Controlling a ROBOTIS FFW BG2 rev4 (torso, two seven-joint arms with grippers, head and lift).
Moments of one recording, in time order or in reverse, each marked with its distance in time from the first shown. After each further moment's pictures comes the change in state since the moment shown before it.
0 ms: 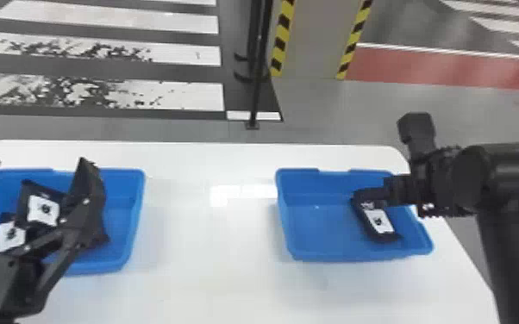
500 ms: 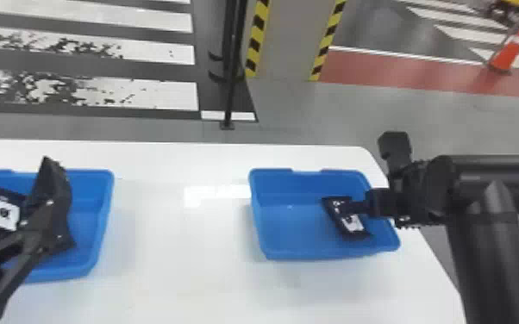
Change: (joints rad) left arm -0.007 0.004 -0.004 0.000 0.005 0.014 0.000; right arm 0.017 -0.006 -0.055 0.082 -0.006 0.000 -0.029
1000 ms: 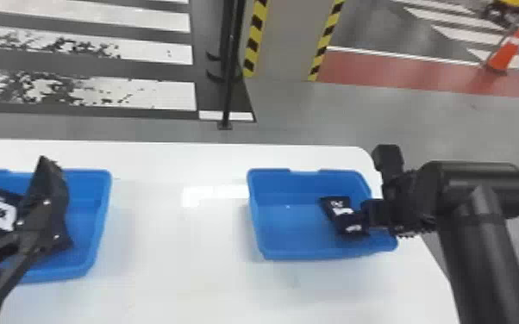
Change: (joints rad) left arm -0.002 0.000 0.002 0.002 -0.009 -0.005 0.000; right arm -0.006 0.002 -0.001 0.089 -0.014 0.000 -0.005
